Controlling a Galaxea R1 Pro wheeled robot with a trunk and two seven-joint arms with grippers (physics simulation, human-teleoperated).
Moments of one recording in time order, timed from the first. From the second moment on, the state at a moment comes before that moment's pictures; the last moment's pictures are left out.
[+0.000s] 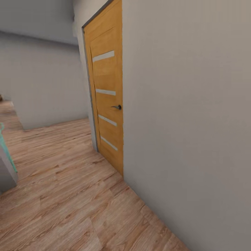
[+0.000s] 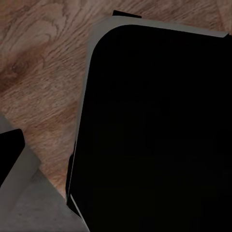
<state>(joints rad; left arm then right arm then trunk) 0.00 0.03 0.02 -0.03 0.19 -0.05 0.00 -0.15 -0.01 0.71 0.03 -0.48 -0.10 -0.09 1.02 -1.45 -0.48</state>
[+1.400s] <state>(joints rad) 0.00 0.02 0.02 -0.03 0.18 -0.05 0.00 -0.15 -0.01 0.71 0.03 -0.48 -0.12 -0.09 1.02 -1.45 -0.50</state>
